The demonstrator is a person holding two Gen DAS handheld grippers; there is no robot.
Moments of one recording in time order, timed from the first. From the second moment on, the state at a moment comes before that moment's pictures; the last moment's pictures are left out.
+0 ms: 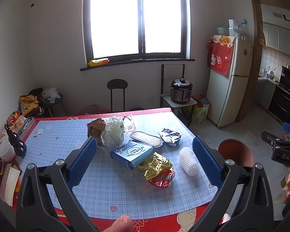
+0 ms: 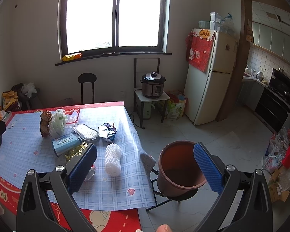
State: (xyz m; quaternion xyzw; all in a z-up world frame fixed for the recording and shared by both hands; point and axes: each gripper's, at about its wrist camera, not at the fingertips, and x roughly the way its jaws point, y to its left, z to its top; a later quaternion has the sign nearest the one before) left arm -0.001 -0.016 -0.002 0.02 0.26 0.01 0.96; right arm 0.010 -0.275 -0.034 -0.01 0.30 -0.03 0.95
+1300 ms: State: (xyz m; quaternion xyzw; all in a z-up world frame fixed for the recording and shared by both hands) left arm 0.046 0.099 -0.117 -0.11 0.40 0.06 0.91; right arm 0.123 -0.230 -0.174 0.00 0.44 0.13 0.89
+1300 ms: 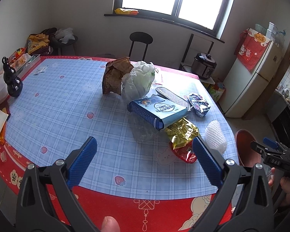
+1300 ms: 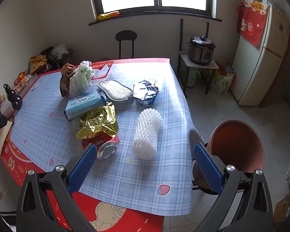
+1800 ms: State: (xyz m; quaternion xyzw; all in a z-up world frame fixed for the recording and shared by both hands) left arm 0.083 0.188 -0.162 -0.16 0.44 0.06 0.88; right arm 0.207 -0.194 -0.271 0.01 0.51 0.02 0.86
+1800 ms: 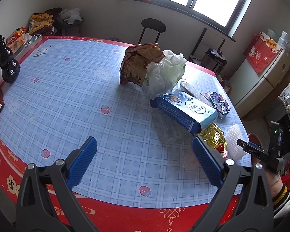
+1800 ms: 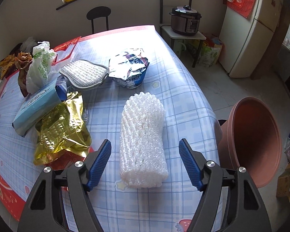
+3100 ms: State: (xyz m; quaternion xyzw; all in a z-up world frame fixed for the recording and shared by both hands) left arm 0.208 0.150 -0.286 -0.57 0.45 -0.04 0.69; right arm 0.105 -0.309 -0.221 0.07 0.45 0.00 0.89
